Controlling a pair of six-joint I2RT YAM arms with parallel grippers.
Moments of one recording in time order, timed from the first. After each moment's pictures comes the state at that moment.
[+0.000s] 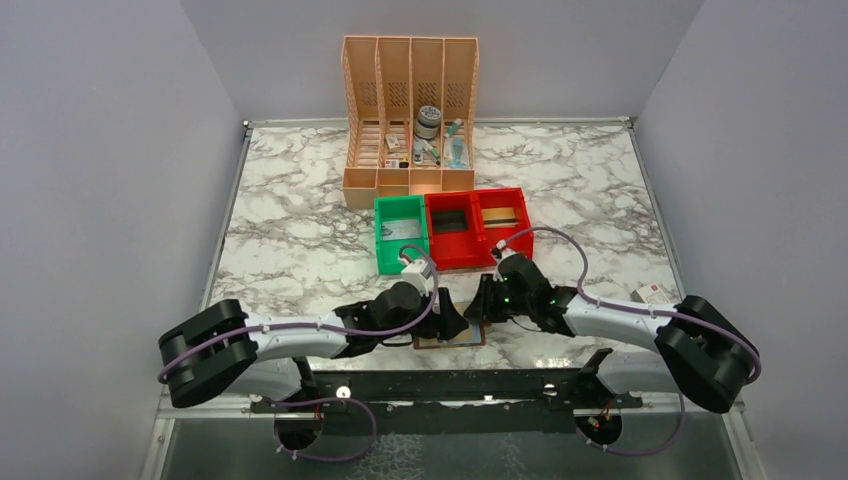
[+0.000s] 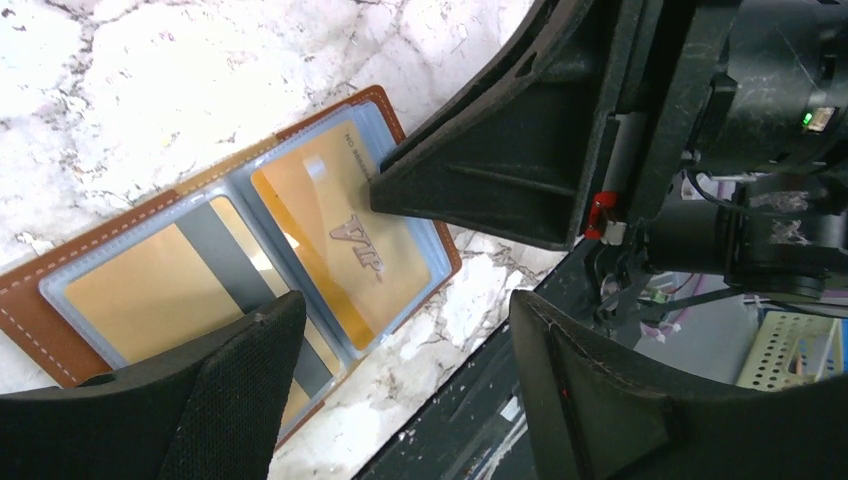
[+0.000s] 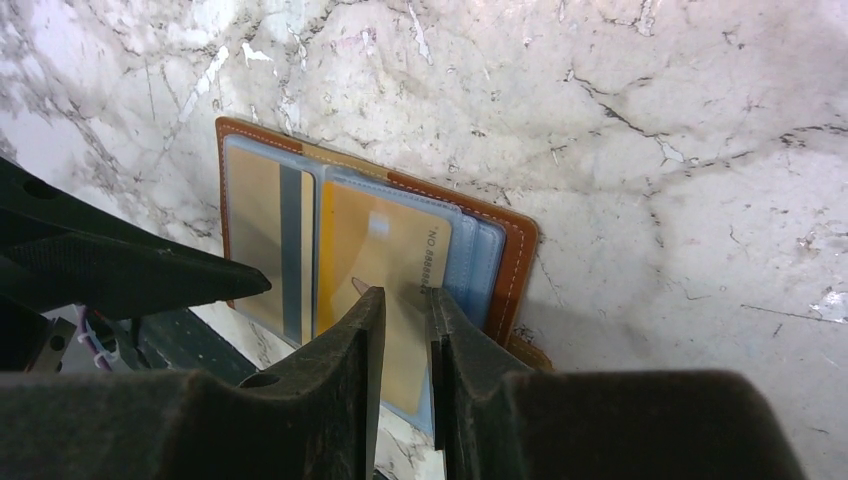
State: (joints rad) left arm -1.11 1.24 0.38 0.34 -0.05 -0.91; right arm 0.78 1.26 0.41 0.07 -0.14 0.75
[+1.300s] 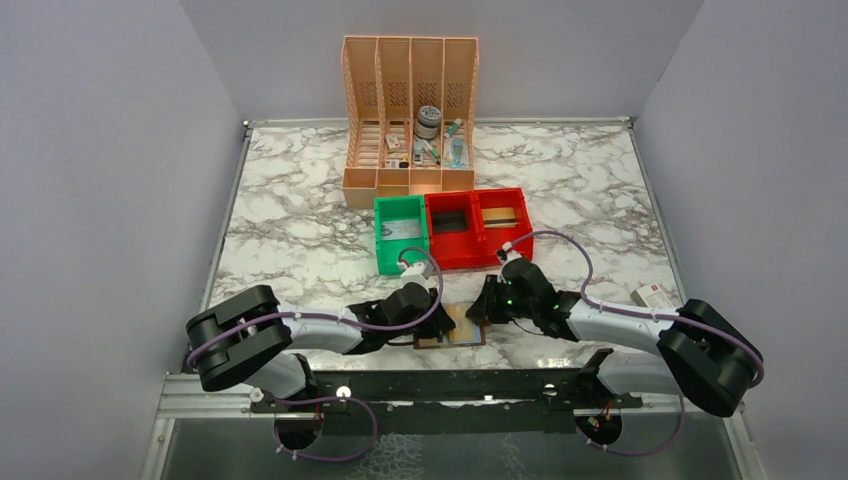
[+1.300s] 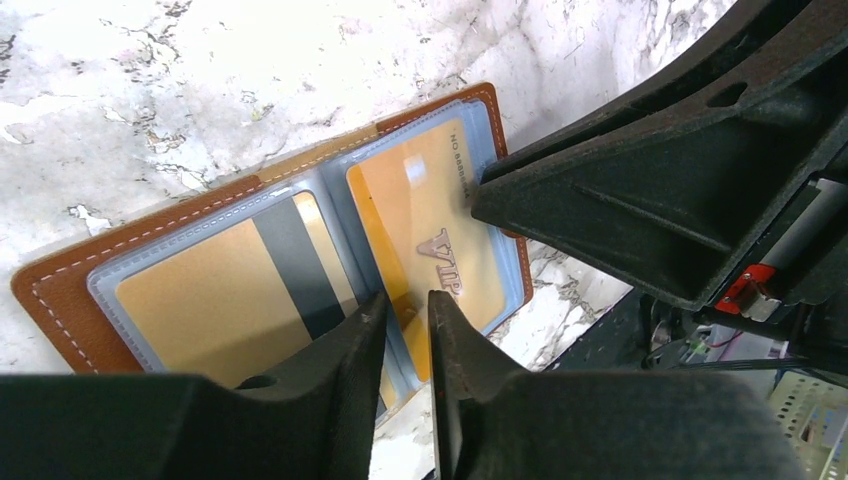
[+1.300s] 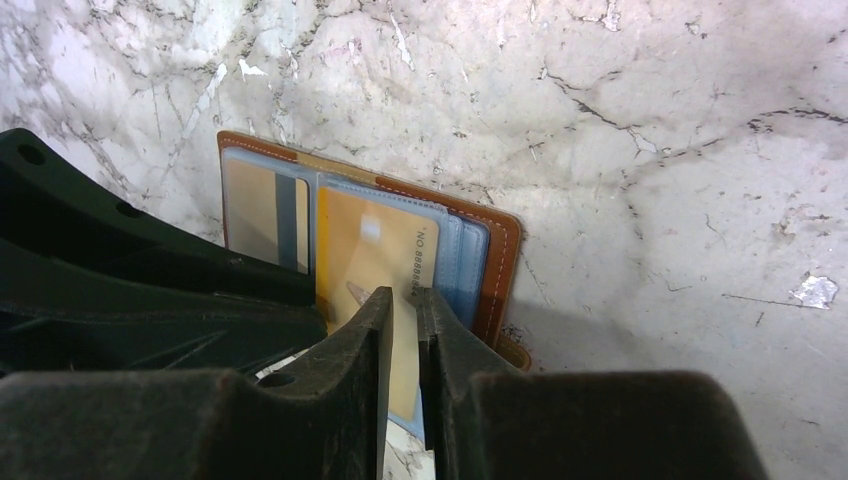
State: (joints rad) left arm -1.09 1.42 0.42 0.35 -0.09 -1.03; right arm 0.78 1.24 0.36 0.14 -0.11 0.80
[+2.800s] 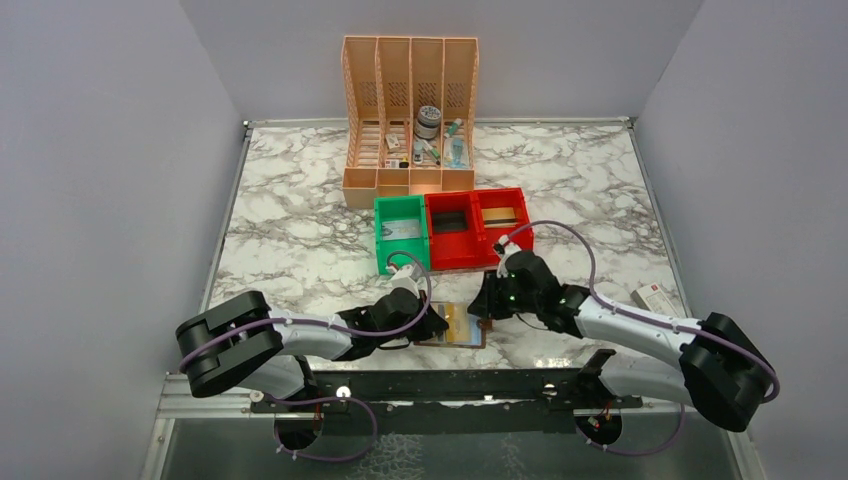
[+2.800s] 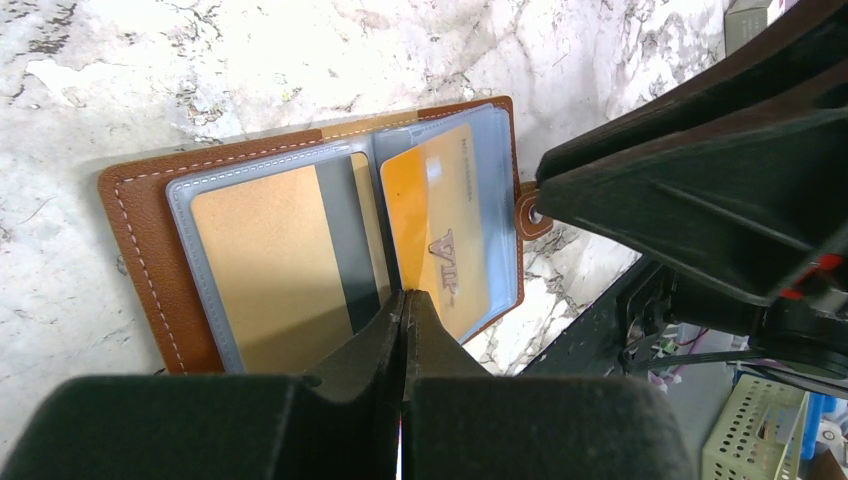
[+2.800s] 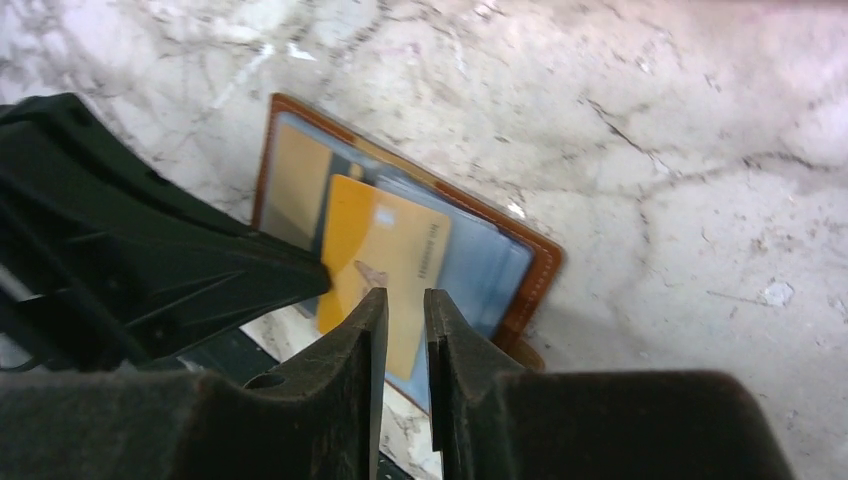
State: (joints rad) left arm -1.09 1.36 0.32 0.45 -0.10 -1.07; right arm 0.78 1.16 0.42 -0.02 -0.15 0.67
